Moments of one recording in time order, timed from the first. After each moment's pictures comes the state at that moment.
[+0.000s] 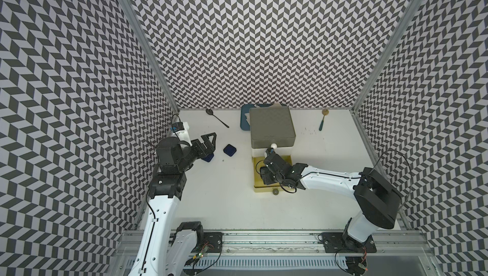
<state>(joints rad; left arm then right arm) 0.04 0.82 0.87 -0.37 0.36 -0.47 0.92 1.68 0.99 -0.27 0.16 0.63</state>
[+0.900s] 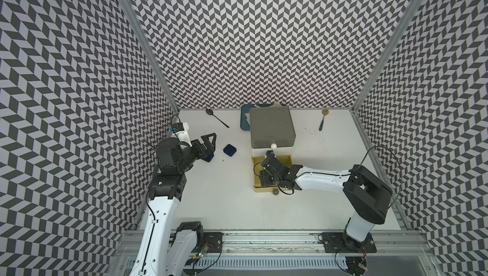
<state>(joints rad) 0.04 0.81 0.87 -0.37 0.36 -0.46 0.94 1.75 1.00 -0.24 0.18 0.66</state>
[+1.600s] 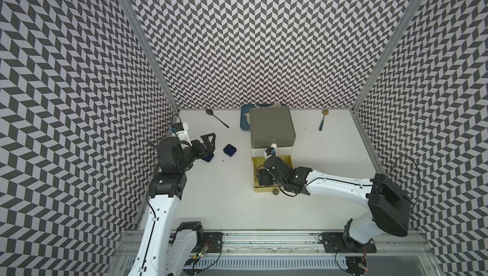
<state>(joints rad) 0.04 0.84 0.87 -0.38 0.33 -0.47 1.01 1.56 0.97 -0.25 0.21 0.67</state>
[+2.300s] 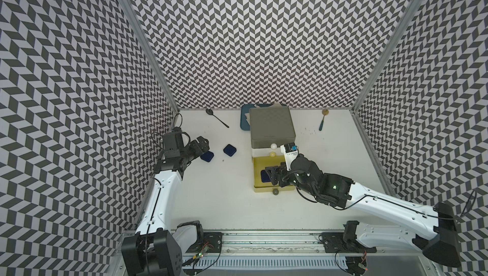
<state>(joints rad) 0.16 1.12 0.88 -0.47 0.26 -0.45 1.05 1.13 0.91 -0.32 0.27 0.60</state>
